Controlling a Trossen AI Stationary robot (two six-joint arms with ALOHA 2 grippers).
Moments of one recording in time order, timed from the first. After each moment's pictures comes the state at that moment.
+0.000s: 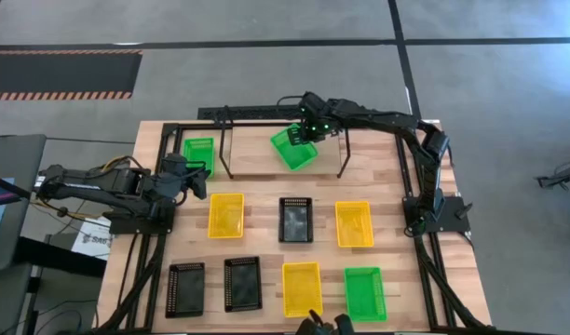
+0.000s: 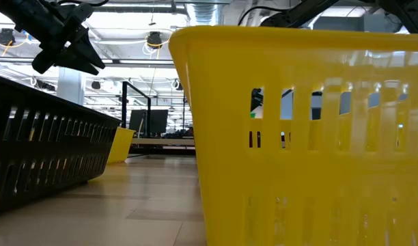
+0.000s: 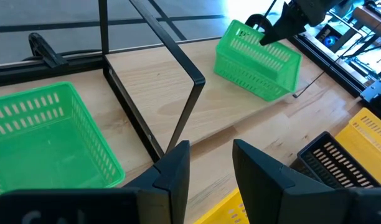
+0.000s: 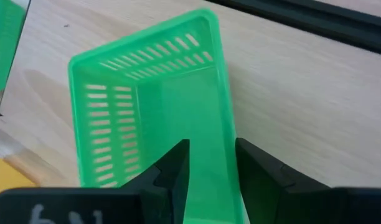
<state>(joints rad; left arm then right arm) -0.10 0.54 0.56 -0.71 -0.71 -0.91 -0.56 1.94 1.57 -0.69 -0.06 0.66</state>
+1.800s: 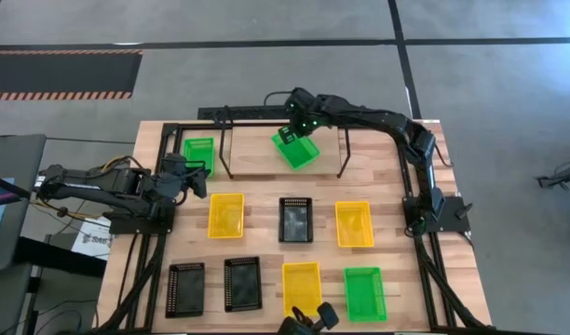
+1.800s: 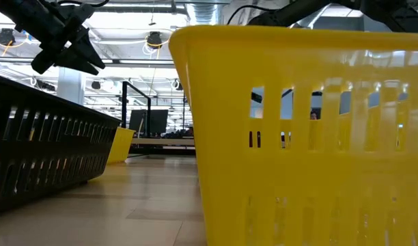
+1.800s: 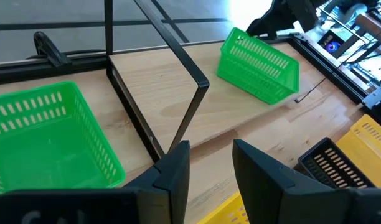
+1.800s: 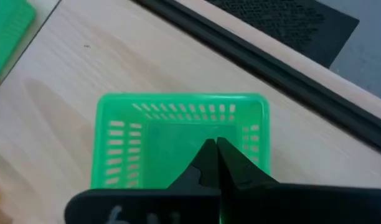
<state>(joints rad) -0.10 0.54 0.56 -0.71 -0.72 -0.93 -0.53 2.05 1.77 -0.73 0.05 0.44</state>
